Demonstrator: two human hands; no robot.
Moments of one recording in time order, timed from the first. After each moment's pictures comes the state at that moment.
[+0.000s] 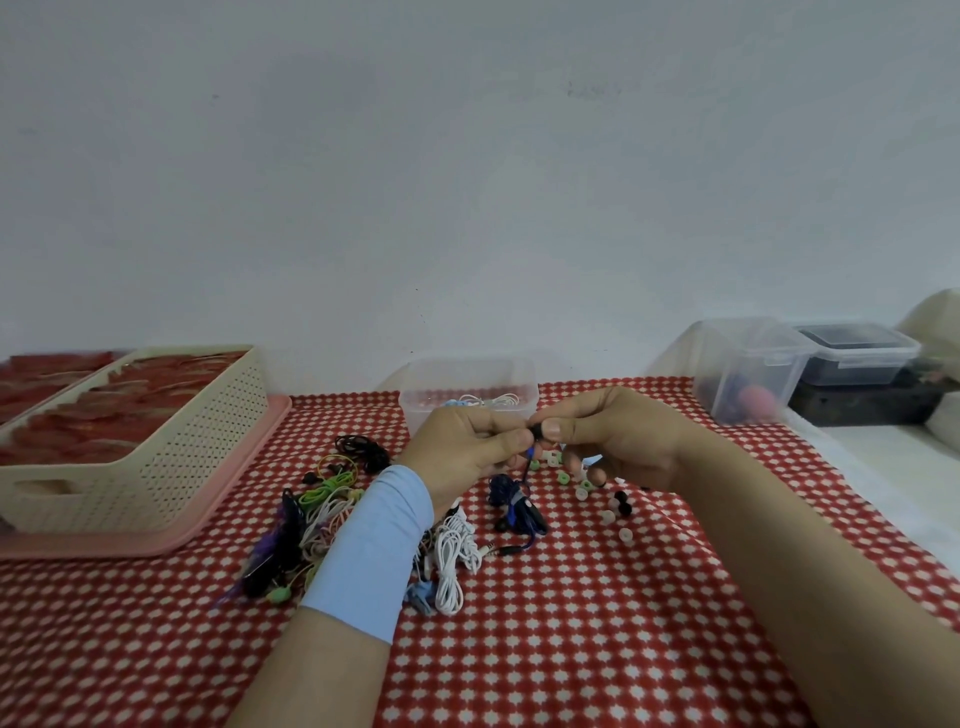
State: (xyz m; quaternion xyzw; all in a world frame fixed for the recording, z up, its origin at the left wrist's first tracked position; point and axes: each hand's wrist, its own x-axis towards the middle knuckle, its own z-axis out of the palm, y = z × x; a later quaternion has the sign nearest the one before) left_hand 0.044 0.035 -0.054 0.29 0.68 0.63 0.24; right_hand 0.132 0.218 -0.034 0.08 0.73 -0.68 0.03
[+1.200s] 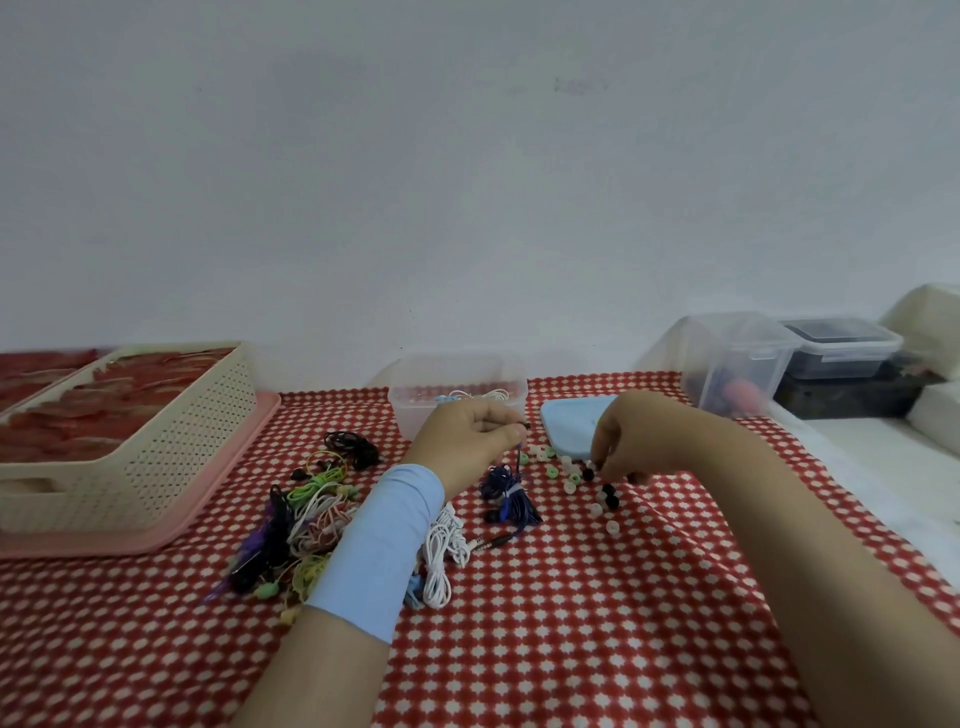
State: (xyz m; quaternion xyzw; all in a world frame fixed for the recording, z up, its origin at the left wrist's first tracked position) left_hand 0.049 0.047 -0.051 0.30 0.79 0.51 0.13; right_hand 0.138 0.252 -0.034 0.19 0.95 -0.22 0.08
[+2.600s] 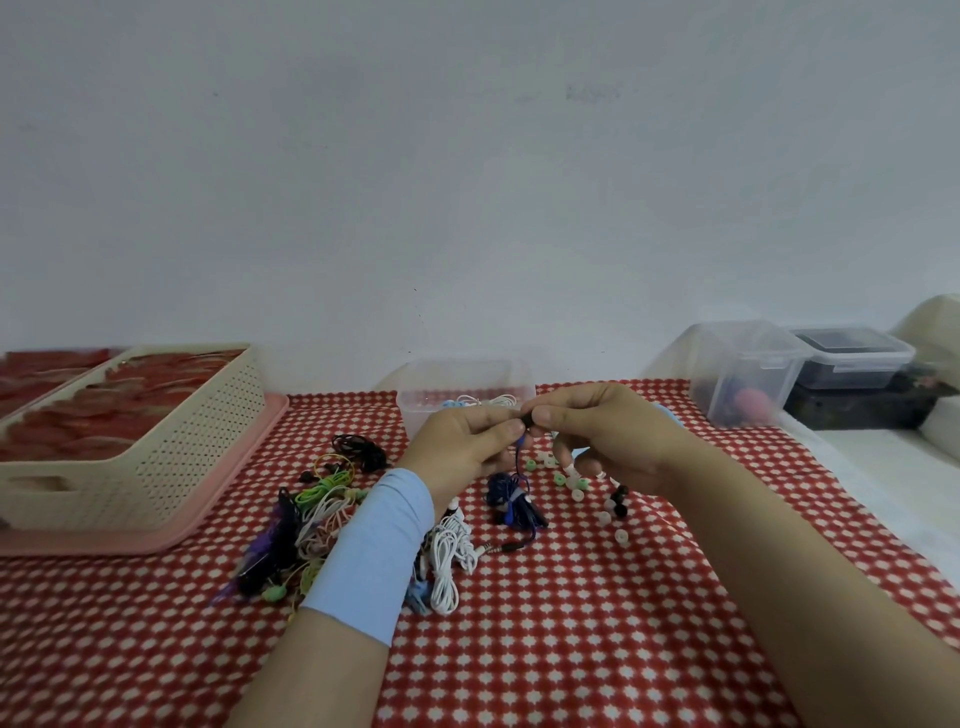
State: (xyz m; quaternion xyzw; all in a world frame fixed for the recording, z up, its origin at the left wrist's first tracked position) left_hand 0.044 0.038 -0.057 0.27 0.68 0.64 0.24; right_hand 0.131 0.211 -0.037 0.06 0.73 -0.68 -0.04
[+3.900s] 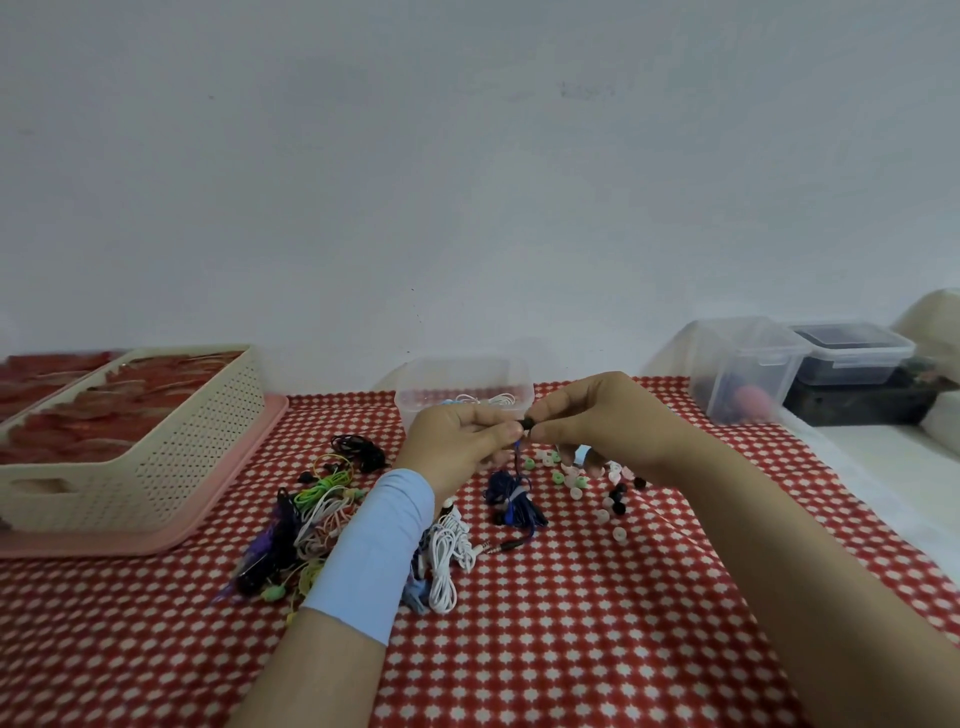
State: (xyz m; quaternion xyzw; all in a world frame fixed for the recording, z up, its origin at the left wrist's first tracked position) left_hand 0.051 0.038 -0.050 0.23 0.73 0.63 0.17; right_hand 0.137 0.211 -0.025 0.07 0.83 -0.55 -0.08
